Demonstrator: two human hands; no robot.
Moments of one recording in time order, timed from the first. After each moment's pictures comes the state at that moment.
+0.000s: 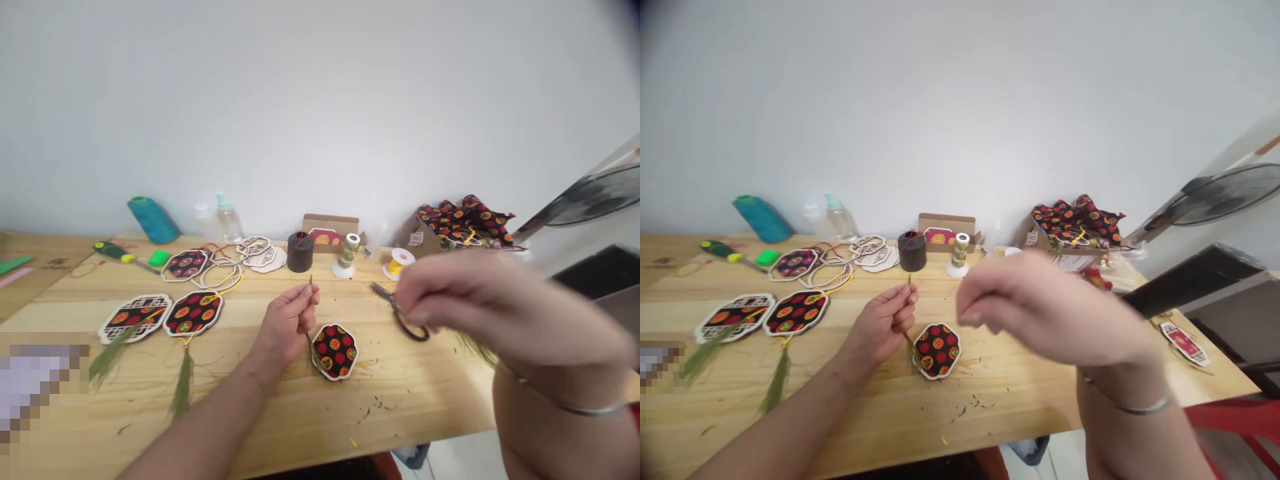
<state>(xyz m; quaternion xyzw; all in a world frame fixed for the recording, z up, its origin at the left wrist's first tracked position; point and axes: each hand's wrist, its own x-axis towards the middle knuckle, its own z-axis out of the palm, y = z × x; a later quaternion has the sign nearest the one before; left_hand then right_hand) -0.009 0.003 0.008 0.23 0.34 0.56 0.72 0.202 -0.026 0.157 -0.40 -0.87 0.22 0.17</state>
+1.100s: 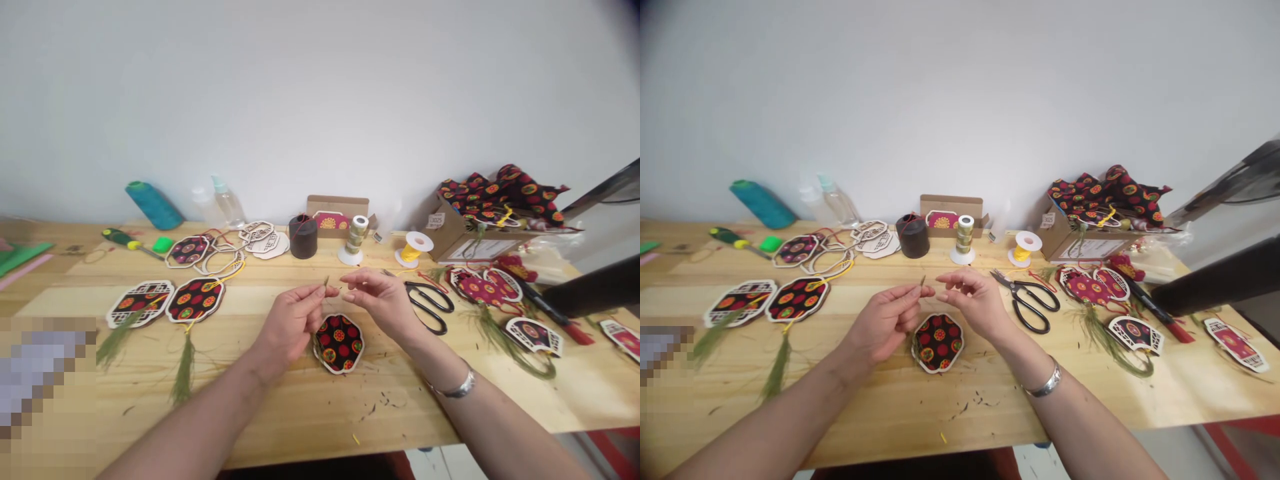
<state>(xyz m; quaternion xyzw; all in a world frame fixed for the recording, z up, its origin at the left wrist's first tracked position) 0.000 -0.005 -0.002 0.31 0.41 0.48 0.71 0.164 0.017 -0.007 -0.42 -0.60 0.47 0.49</state>
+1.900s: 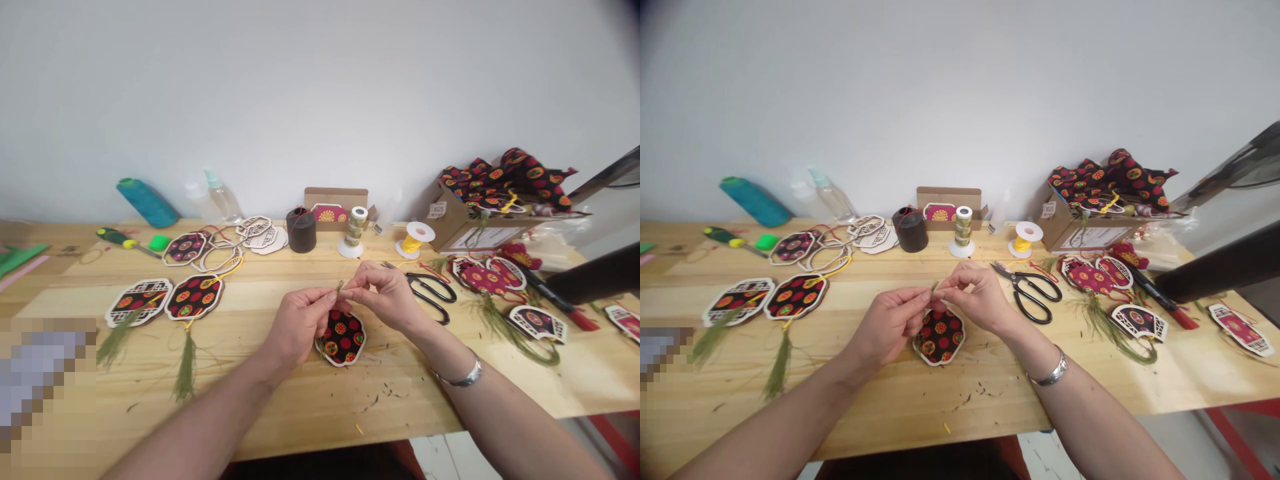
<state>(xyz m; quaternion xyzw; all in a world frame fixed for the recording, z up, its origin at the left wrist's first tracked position) 0.008 -0.012 -0.004 0.39 0.44 0.45 0.67 0.170 0.015 0.006 -0.41 -0.71 0.37 0.44</state>
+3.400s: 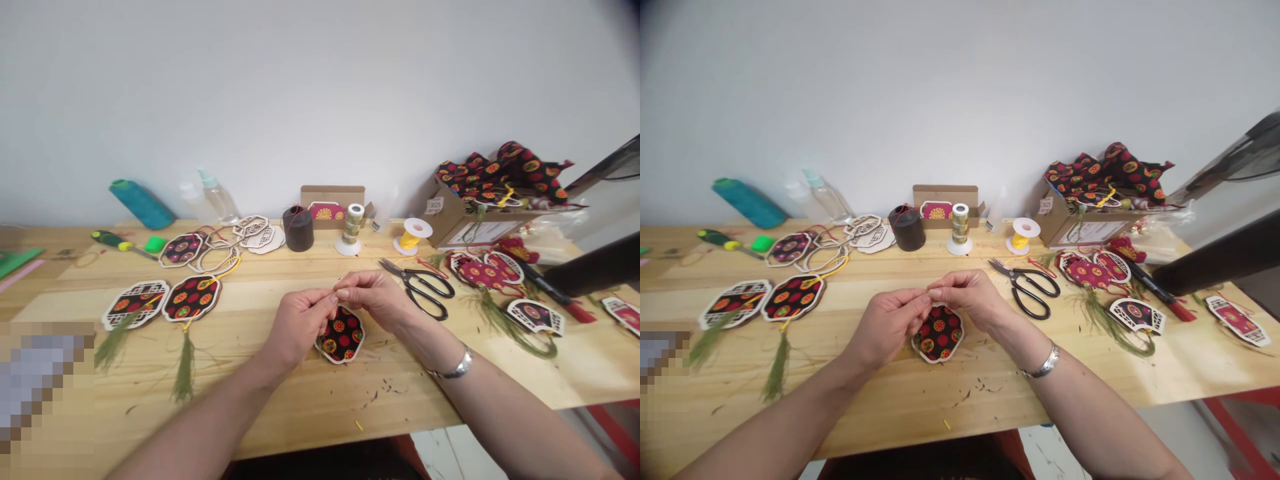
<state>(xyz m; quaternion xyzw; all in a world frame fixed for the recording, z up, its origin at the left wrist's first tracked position) 0.005 -0.016 -0.012 0.48 0.46 0.42 0.62 0.162 0.014 -0.009 -0.38 -0.44 0.70 0.42</state>
